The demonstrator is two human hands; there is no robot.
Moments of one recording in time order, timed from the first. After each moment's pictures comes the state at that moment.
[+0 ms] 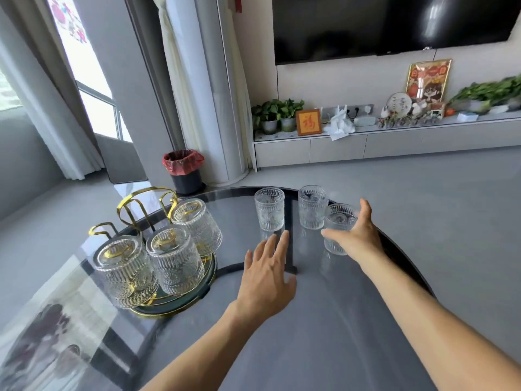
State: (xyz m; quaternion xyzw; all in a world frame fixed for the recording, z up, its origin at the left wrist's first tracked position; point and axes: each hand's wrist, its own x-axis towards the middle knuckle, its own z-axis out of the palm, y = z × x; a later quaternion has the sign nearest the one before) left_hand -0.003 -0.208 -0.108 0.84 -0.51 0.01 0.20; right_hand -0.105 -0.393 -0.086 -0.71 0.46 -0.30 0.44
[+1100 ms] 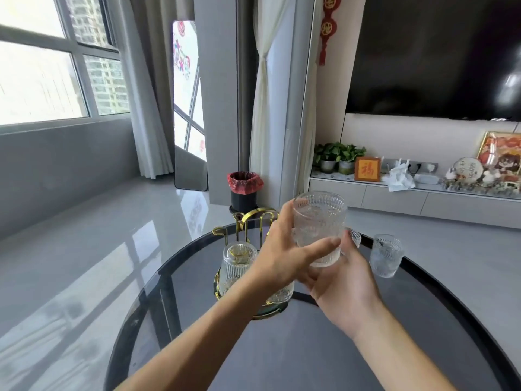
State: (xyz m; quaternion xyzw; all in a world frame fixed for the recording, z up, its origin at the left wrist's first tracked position) left_hand 0.036 -0.066 0.048 0.64 -0.41 -0.13 0.64; right_hand -0.049 -0.160 0.029 -0.35 0.08 -0.14 0.92
